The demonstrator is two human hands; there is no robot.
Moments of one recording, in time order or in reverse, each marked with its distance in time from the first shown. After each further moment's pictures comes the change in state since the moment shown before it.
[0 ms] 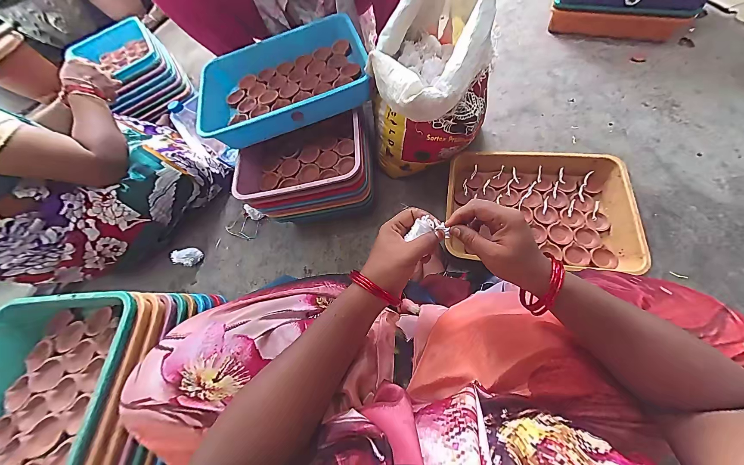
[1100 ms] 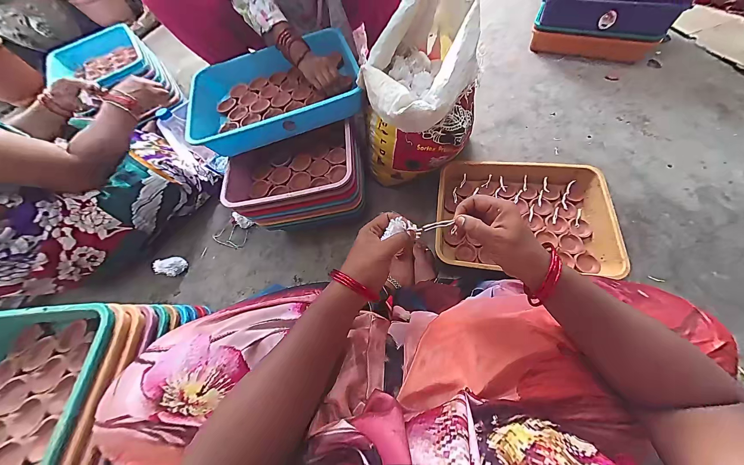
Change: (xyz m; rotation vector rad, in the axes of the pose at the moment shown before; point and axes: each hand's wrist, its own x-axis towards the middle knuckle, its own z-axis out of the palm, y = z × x) left_hand 0.009 0.002 -0.019 0.075 0.076 -0.072; right_hand 0.009 -0.002 -0.020 0.207 -0.002 0.375
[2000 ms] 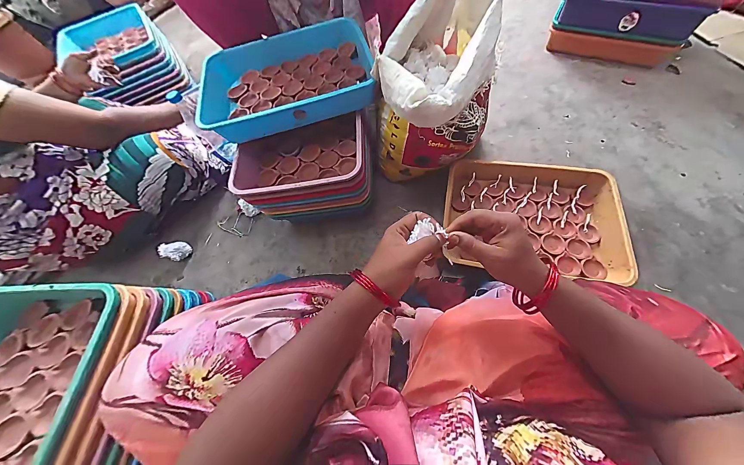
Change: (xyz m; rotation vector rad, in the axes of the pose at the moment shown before) left_hand -0.012 0.001 0.019 -0.128 -0.100 0.009; right_hand -0.004 0.011 0.017 -0.016 -0.086 -0.270
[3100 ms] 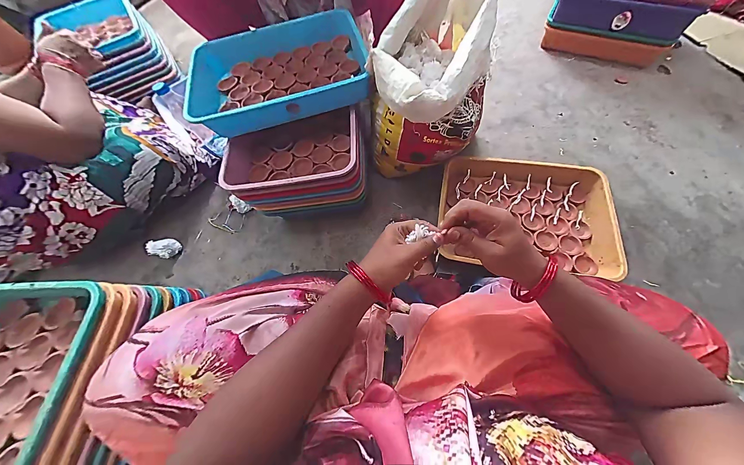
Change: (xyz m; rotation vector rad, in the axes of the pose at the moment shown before) left_hand 0.002 -0.002 -0.009 0.223 -0.108 -0.031; right_hand 0.004 0.004 -0.009 -0.058 -0.113 -0.123
